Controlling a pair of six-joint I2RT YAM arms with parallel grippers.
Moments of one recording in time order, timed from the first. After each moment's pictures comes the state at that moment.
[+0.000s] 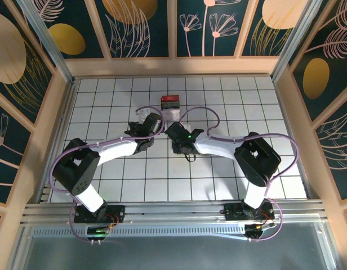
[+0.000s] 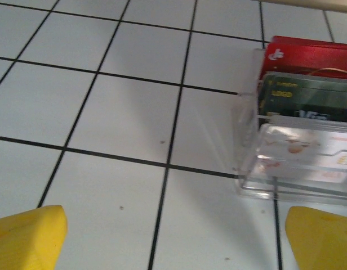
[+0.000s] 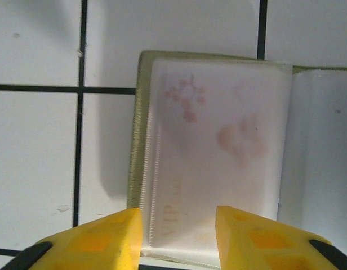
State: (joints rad) left arm -0.69 1.66 0.91 -0.02 -0.63 -0.64; right arm 0.90 1.78 1.10 -0.49 0.26 0.76
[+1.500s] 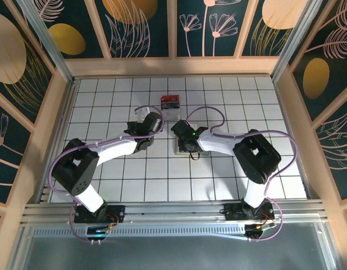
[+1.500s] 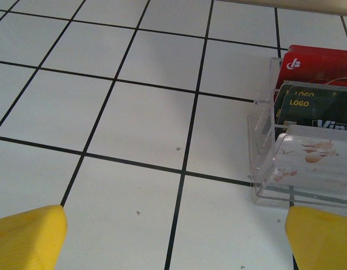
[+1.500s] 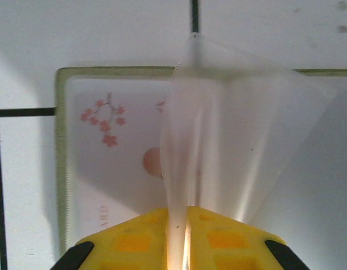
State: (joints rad) left arm -0.68 1.65 0.93 -0.05 -0.66 -0.63; right arm 0.82 1.78 1.06 -0.47 0.25 0.76
